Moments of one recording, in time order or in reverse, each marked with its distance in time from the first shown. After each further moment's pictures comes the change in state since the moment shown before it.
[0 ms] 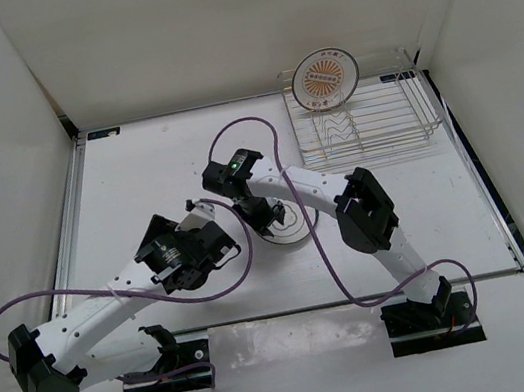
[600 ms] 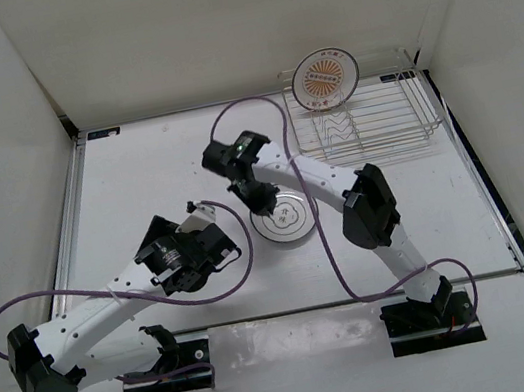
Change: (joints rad) left arm -0.011 -0.006 -0.001 -0.025 -0.005 -0.016; right arm -0.032 0.000 0.075 -0.010 -0.008 0.048
